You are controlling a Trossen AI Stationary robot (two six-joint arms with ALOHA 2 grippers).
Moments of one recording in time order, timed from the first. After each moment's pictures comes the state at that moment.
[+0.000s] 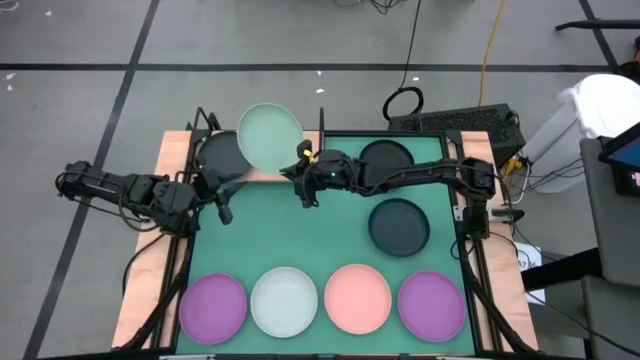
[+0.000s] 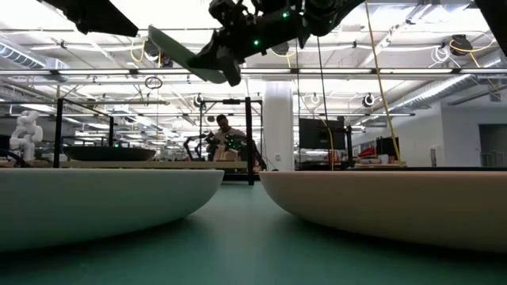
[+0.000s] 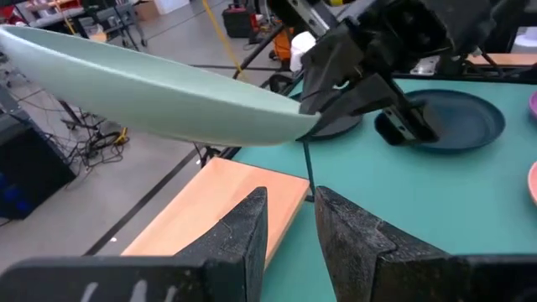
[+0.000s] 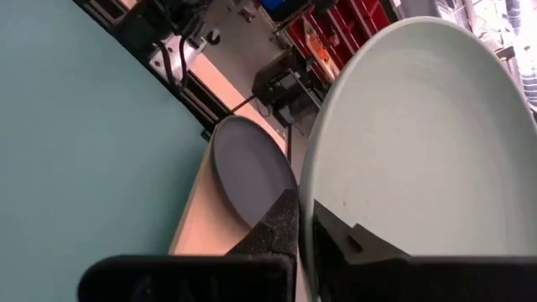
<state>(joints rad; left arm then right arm) -0.27 0.62 0.71 -0.52 -0.76 -0.13 -0.13 1.90 1.39 0.29 0.10 -0.90</state>
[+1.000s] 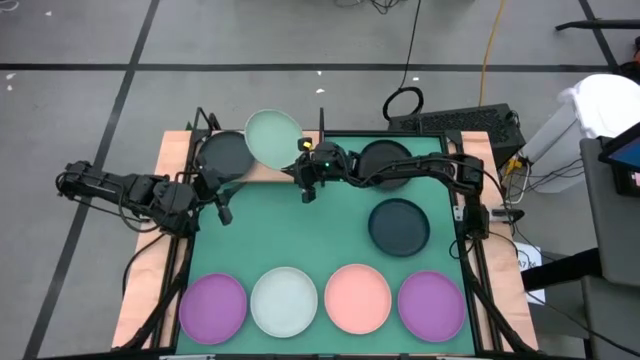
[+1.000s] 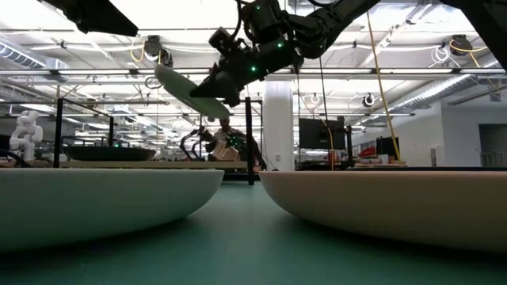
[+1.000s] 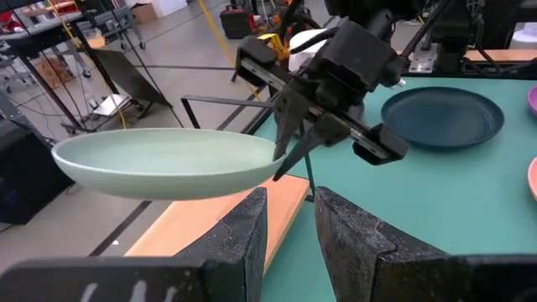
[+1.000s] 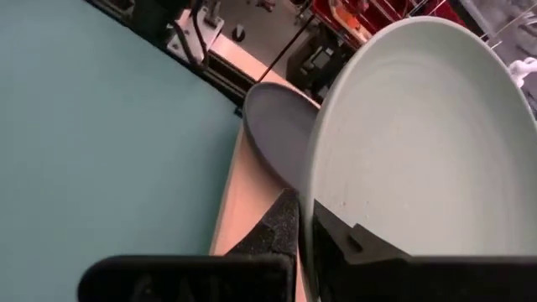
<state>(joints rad) -0.27 0.62 0.71 -0.52 -0.76 -0.12 -0.23 1.99 1.39 0.27 -0.03 -0.69</state>
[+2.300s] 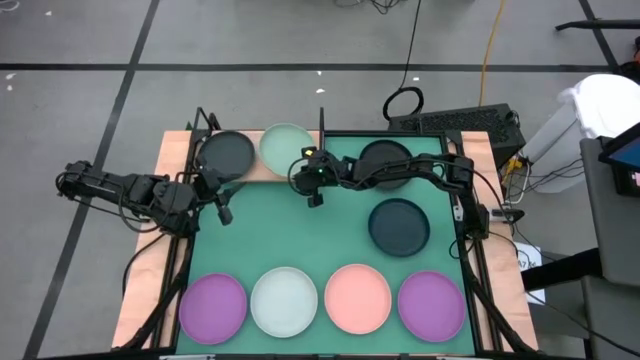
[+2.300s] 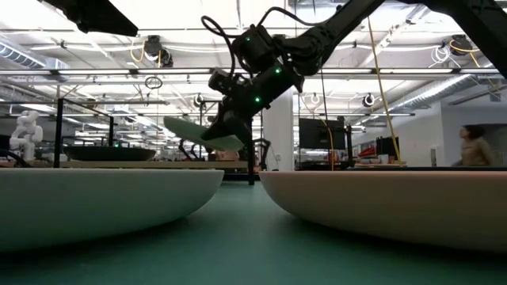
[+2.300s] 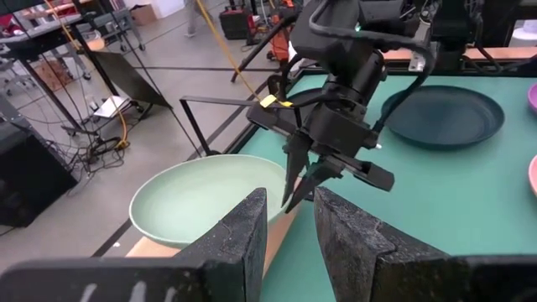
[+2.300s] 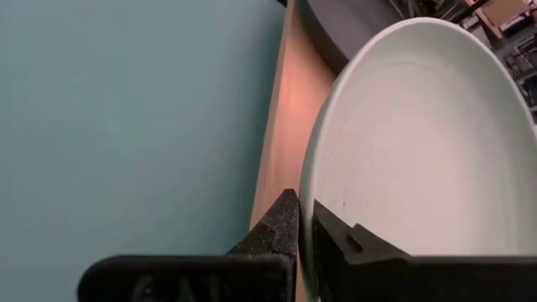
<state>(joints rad) -0.27 0.62 0.71 -0.52 -0.76 -0.11 -0.24 2.06 1.37 0.13 0.05 -0.67</state>
